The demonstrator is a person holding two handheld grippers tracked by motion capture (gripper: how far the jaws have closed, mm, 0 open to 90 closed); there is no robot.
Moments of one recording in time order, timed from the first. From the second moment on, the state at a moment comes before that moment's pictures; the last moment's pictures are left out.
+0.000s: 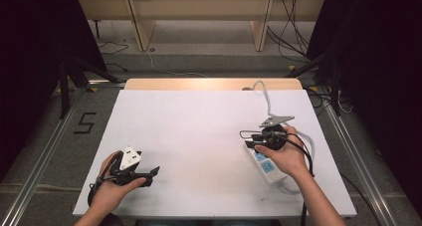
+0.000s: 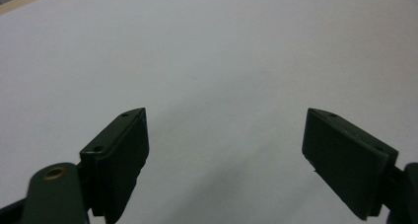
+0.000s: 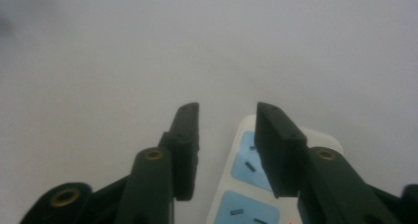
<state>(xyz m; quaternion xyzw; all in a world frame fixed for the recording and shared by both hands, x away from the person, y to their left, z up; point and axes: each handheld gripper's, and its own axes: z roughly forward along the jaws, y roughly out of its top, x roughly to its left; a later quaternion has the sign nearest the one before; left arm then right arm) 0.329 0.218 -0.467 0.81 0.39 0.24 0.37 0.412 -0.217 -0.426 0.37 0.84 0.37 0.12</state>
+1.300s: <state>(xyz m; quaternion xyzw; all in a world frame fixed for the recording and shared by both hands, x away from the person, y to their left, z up) 0.330 0.216 -0.469 0.81 0.39 0.24 0.36 0.340 -0.226 -0.458 0.32 0.81 0.46 0.16</state>
